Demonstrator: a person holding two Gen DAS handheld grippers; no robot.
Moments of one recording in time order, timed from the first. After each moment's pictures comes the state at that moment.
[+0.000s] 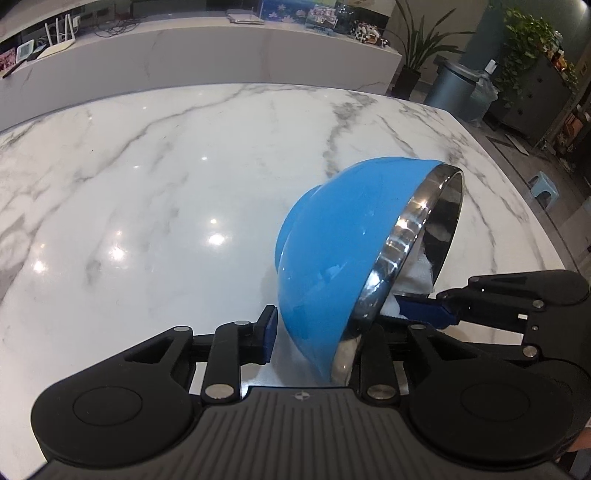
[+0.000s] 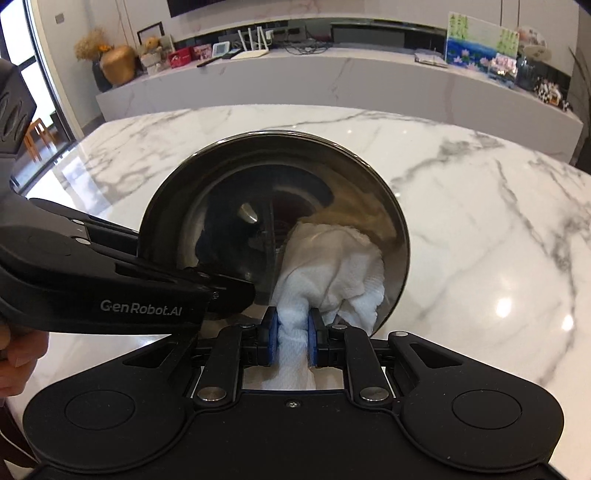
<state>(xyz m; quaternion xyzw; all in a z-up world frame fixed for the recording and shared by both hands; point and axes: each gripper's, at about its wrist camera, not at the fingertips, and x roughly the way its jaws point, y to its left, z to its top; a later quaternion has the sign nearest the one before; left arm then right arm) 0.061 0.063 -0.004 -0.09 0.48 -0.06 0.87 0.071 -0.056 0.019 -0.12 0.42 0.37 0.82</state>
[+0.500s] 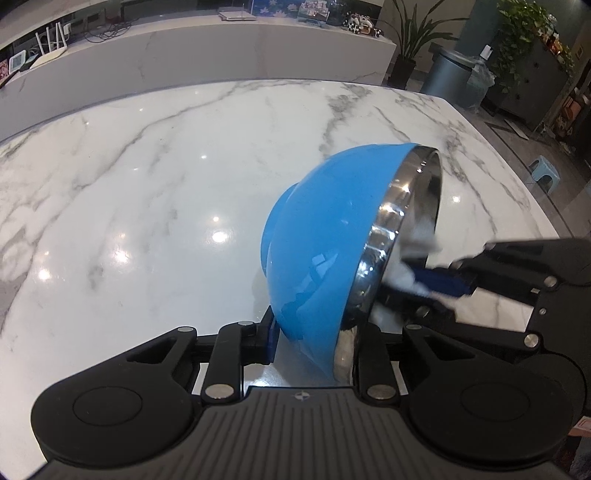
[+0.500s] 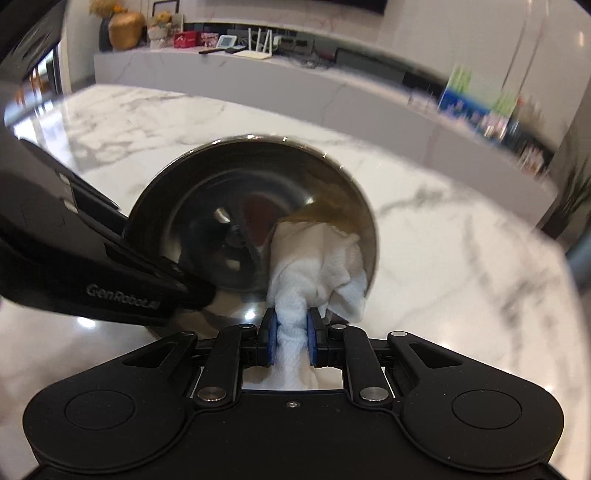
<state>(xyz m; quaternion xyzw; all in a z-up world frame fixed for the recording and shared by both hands) 0.060 0.058 0.000 -0.07 0.49 -0.06 0.87 0.044 -0.037 0.021 -0.27 0.32 0.32 0.85</state>
